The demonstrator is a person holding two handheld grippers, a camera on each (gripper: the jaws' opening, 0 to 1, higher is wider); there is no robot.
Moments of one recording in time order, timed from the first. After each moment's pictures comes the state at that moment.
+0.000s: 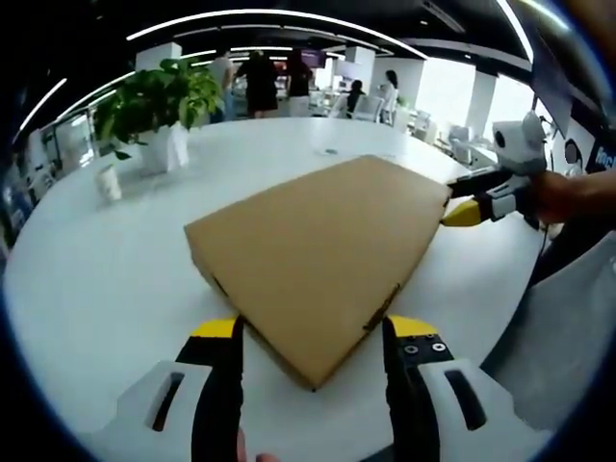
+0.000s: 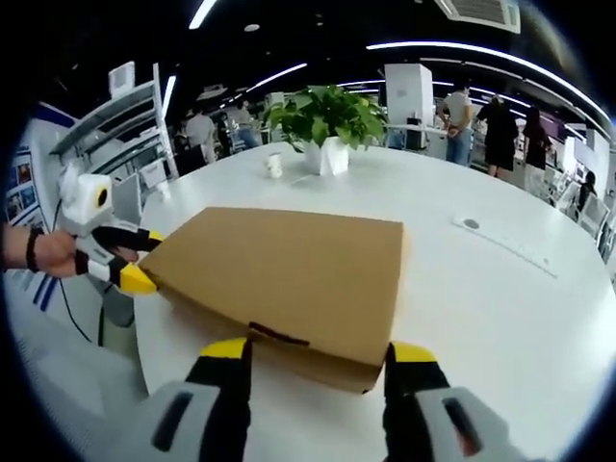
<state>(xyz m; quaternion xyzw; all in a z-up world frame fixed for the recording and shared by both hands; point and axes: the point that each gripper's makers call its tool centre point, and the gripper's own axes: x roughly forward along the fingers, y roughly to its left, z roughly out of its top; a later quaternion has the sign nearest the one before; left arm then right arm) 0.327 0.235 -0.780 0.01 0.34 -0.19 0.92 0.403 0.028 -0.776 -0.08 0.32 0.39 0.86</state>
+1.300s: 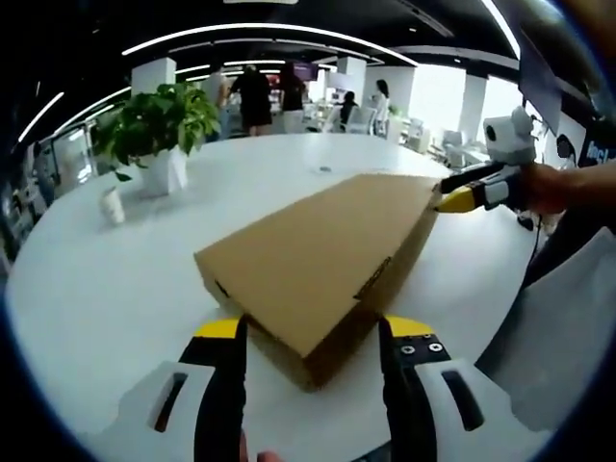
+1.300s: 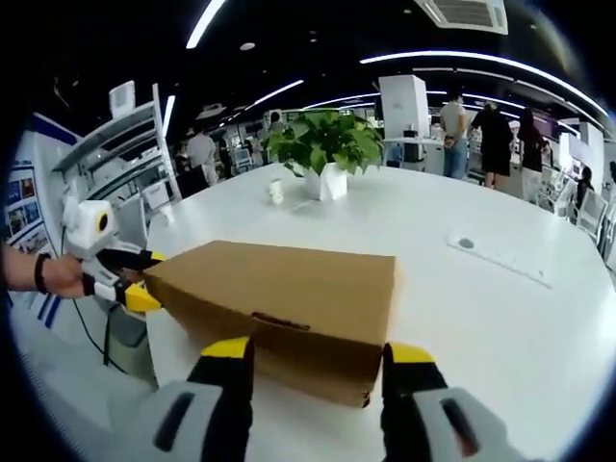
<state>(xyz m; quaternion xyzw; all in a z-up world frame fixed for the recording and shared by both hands) 0.326 0.238 -0.747 0.02 0.31 -0.21 0.93 0.407 0.029 -0.732 -0.04 0.29 0.39 0.87</state>
